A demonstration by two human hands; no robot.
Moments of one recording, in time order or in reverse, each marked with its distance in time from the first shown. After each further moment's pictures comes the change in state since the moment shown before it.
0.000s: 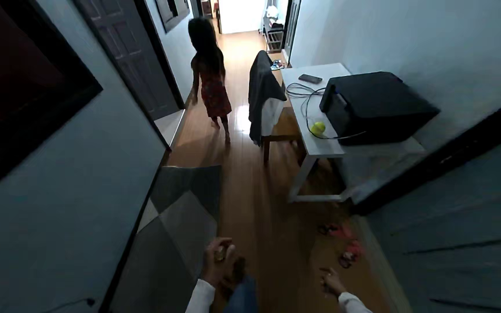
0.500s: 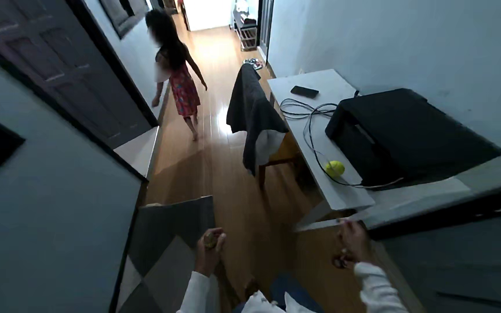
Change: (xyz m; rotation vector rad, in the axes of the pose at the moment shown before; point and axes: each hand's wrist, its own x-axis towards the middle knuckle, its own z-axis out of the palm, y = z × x) left_hand 0.385 0.007 -0.017 -0.155 -0.070 -0.159; right_hand 0.062 -0.403 -0.025 0.087 0.470 -0.523
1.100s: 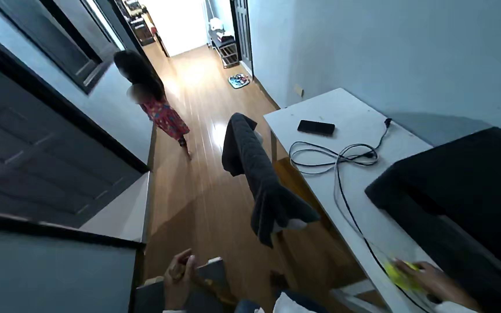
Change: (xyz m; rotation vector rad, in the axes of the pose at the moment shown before) left_hand 0.385 0.076 -0.028 0.086 0.193 0.196; right_hand 0.305 -0.075 0.006 -0.365 -0.118 0.487
